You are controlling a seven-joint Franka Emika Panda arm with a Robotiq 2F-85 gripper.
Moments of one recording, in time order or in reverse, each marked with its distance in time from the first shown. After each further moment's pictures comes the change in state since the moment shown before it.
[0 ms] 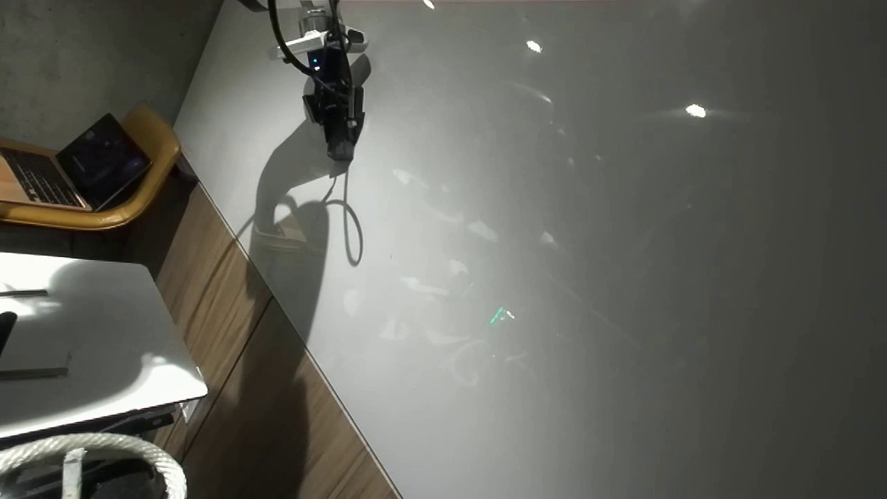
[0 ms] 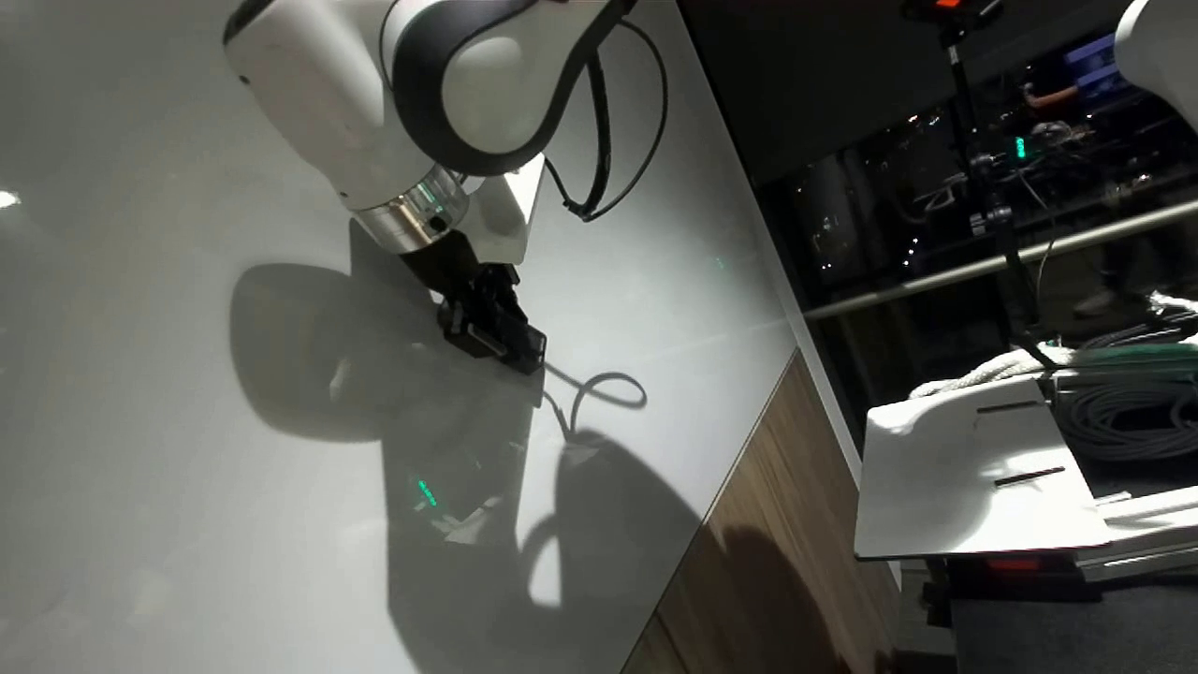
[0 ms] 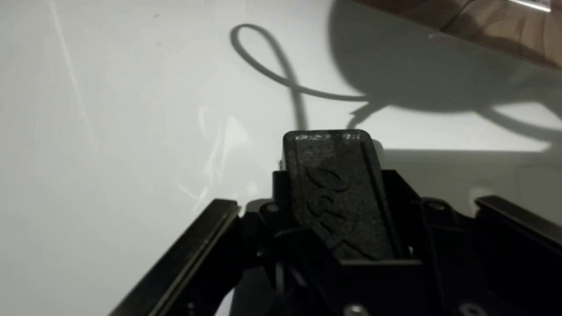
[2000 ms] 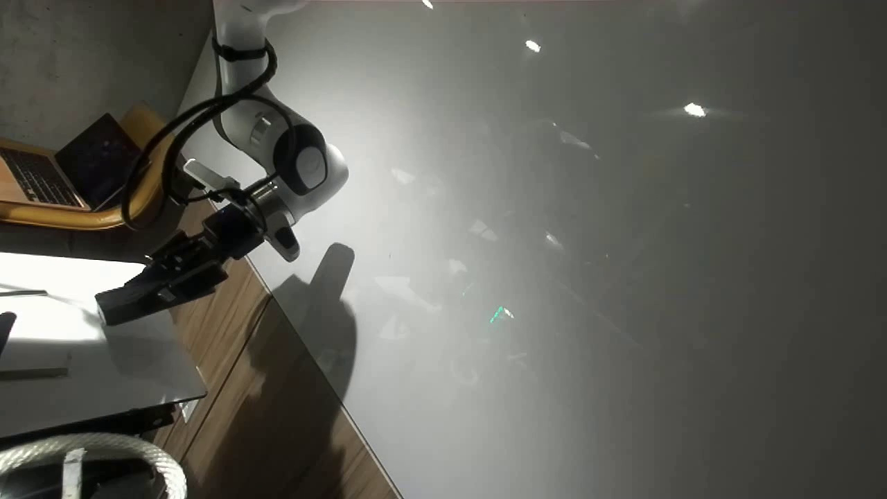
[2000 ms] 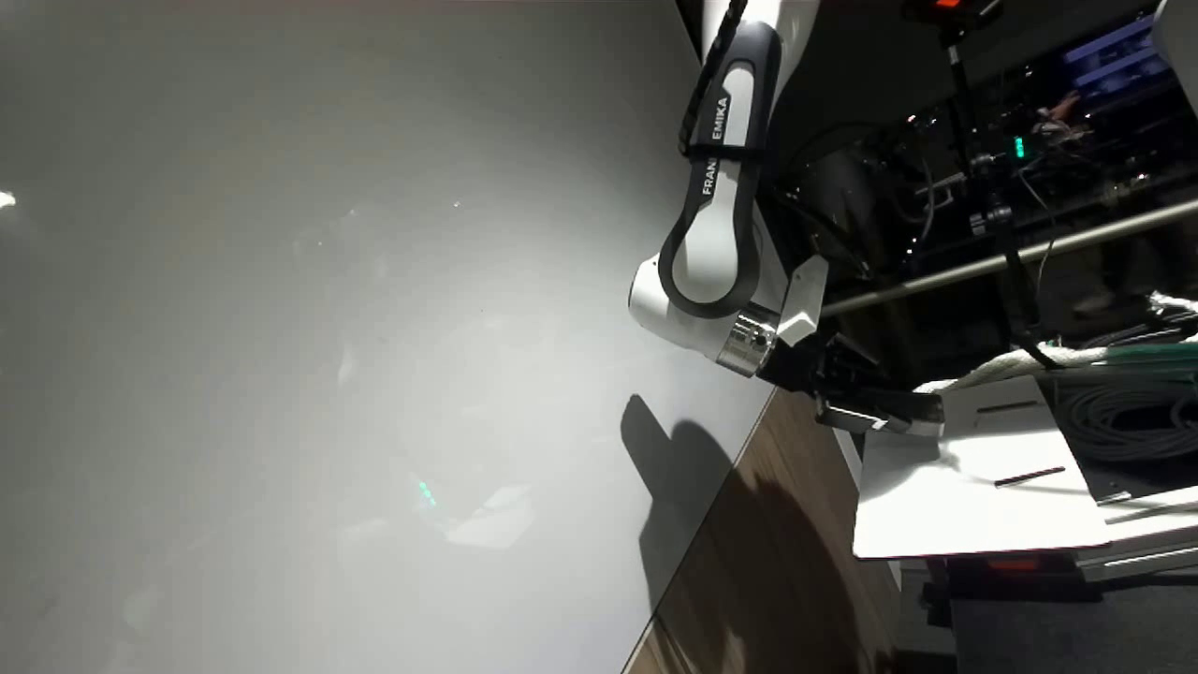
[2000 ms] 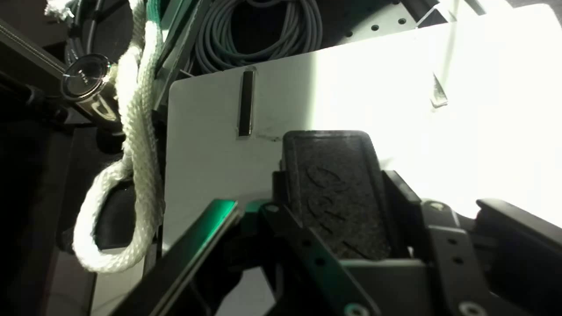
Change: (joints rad) arm -0.331 0.004 -0.101 -0.676 0.645 -0.044 -0.223
